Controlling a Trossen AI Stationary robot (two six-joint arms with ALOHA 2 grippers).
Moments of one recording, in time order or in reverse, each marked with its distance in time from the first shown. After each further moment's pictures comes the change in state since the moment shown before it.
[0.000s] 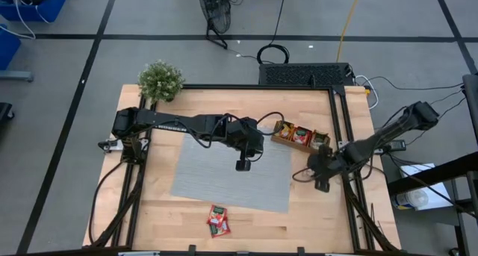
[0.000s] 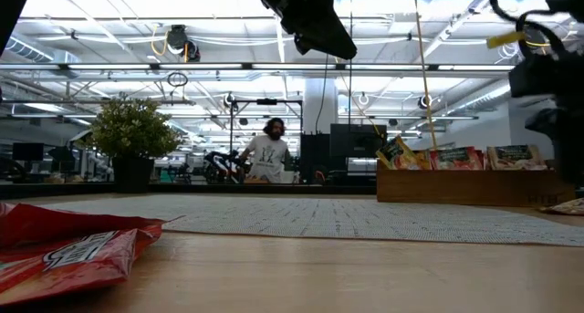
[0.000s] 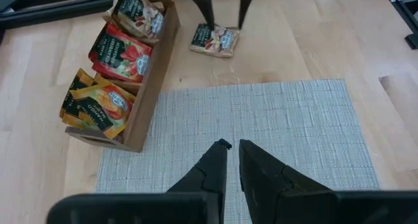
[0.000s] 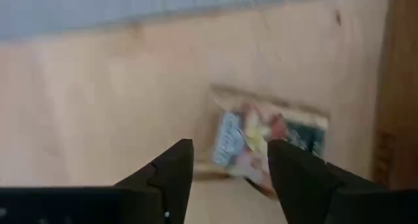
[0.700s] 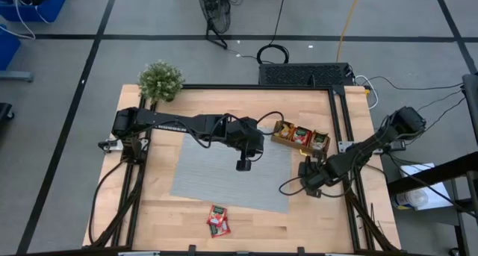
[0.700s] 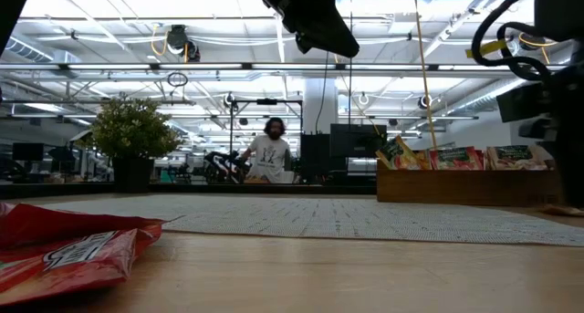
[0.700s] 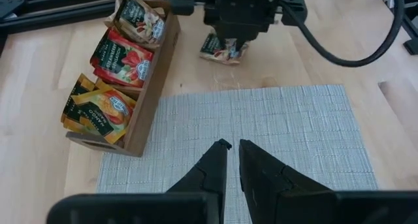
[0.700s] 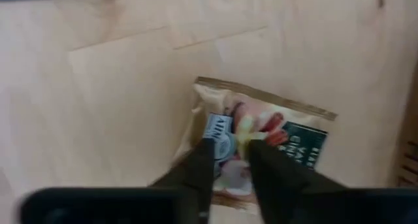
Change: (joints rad) left arm 0.000 0.000 0.000 0.016 0.000 -0.003; right arm 0.042 0.448 0.007 0.012 -0.005 0.051
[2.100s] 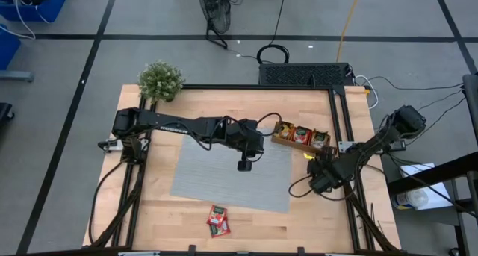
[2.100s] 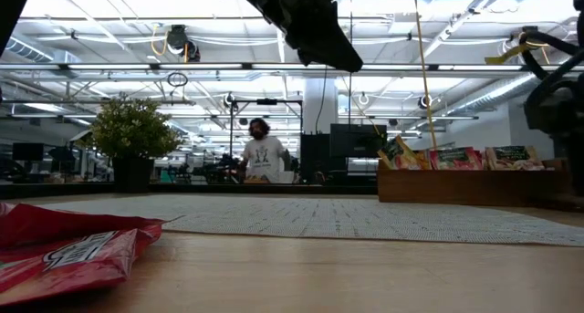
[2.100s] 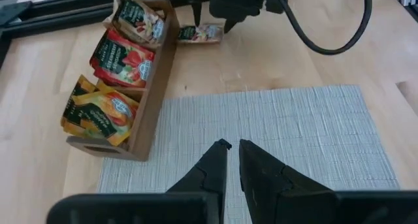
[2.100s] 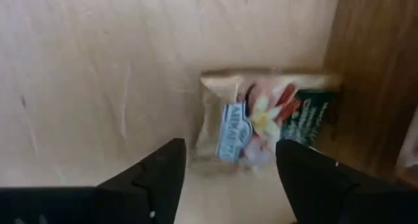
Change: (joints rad) left arm 0.006 0.000 -0.096 0.138 -0.008 0.016; right arm 0.074 -0.045 0.096 -0.265 0.108 0.022
